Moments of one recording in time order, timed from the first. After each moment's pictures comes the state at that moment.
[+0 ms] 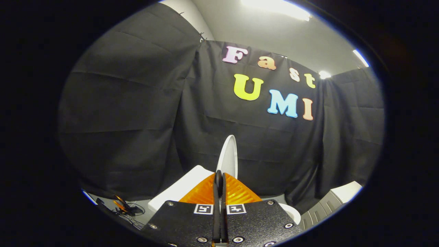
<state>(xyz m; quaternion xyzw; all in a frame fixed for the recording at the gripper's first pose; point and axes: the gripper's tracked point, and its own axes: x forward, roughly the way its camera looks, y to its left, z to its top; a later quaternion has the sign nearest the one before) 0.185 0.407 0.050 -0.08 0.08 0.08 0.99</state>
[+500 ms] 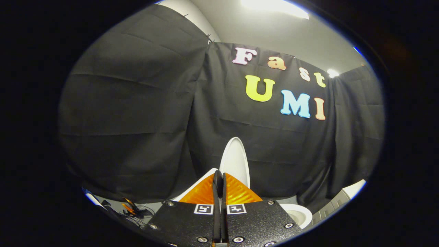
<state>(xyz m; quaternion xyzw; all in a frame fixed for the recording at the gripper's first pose) 0.188 0.440 0.049 -0.09 0.07 0.12 0.99</state>
